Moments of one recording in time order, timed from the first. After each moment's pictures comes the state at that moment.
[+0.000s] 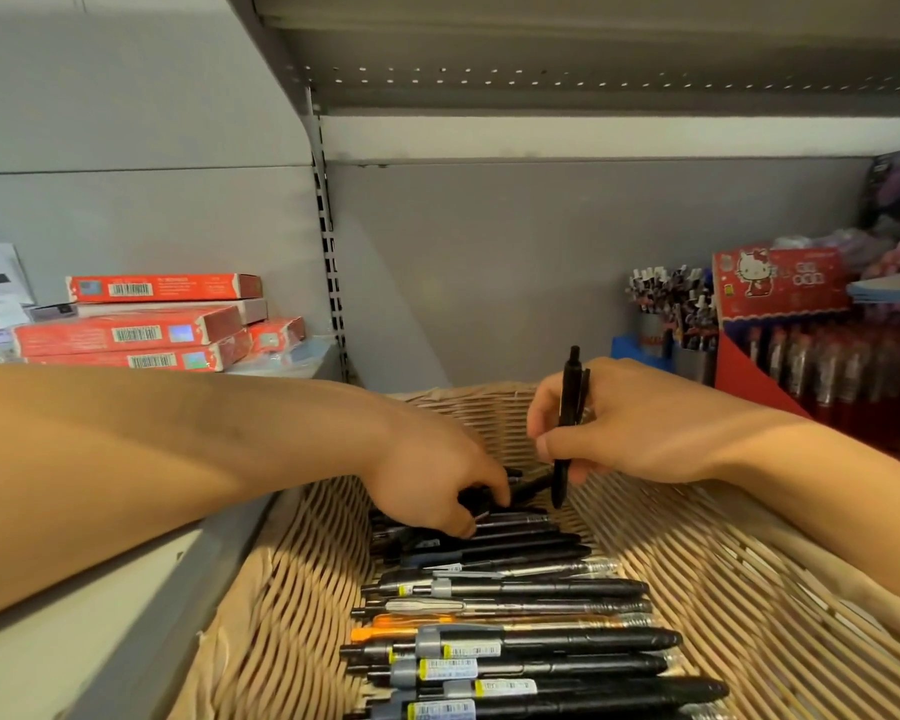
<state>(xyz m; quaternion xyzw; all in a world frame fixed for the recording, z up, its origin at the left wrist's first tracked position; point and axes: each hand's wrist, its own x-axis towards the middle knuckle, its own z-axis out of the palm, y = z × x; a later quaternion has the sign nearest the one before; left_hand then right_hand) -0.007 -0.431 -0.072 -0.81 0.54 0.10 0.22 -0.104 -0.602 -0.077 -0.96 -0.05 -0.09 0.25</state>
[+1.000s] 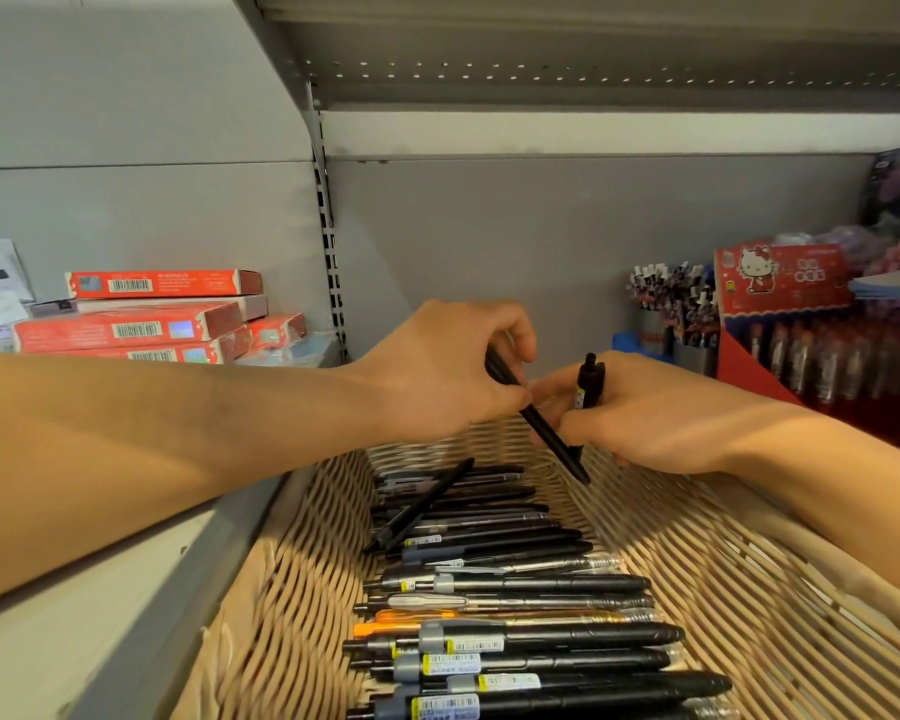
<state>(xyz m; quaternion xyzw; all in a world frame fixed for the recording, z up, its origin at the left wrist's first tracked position) -0.005 -0.429 -0.059 -0.79 0.52 -0.13 -0.29 -0.110 -0.596 -0.070 -0.97 -0.04 -0.09 0.24</state>
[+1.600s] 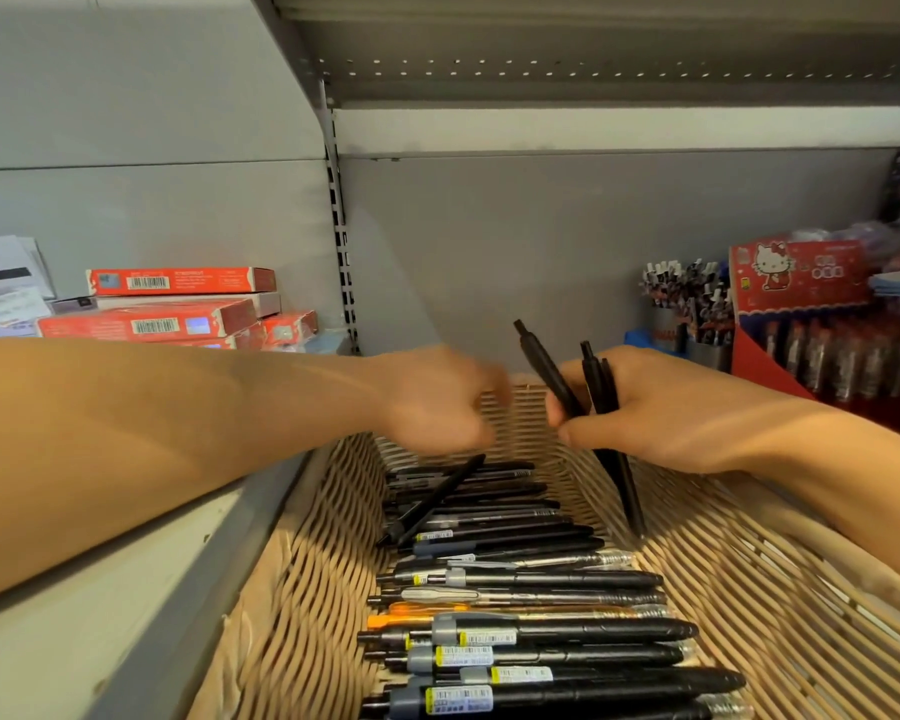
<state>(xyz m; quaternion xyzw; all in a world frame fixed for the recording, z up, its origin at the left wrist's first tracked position) 0.005 -0.425 -0.059 -0.89 0.46 -0.02 0.02 -0.107 -0.604 -0.074 -0.96 -0.09 -0.11 0.24</state>
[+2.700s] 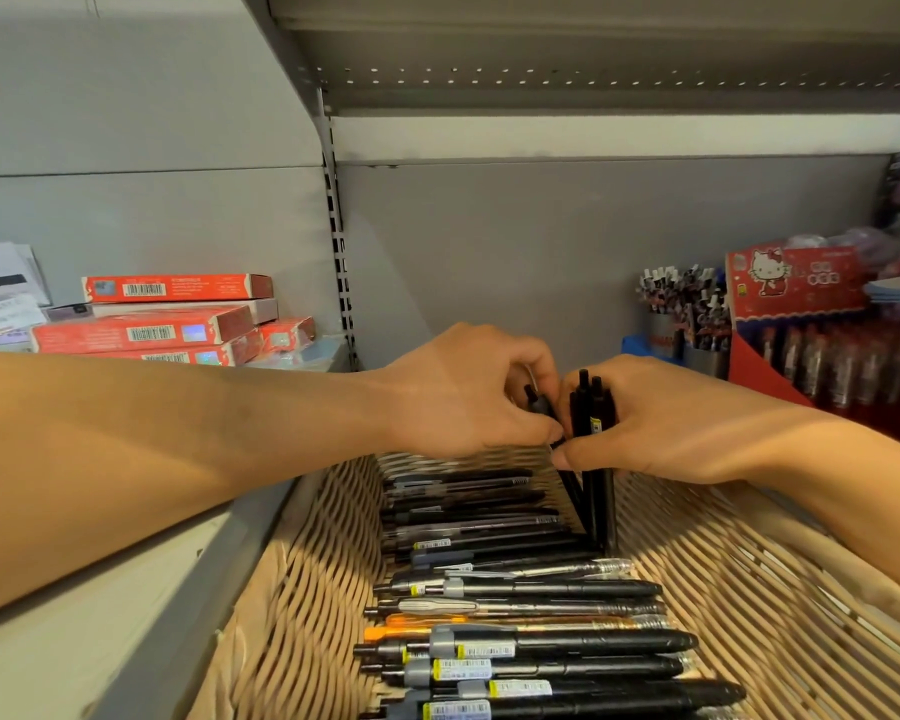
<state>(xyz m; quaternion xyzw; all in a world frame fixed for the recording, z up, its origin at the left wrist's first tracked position) -0.012 -0.434 -0.061 -0.80 0.54 -0.05 -0.25 -0.110 -0.601 -0.073 -0.97 -0.06 -0.12 0.21</state>
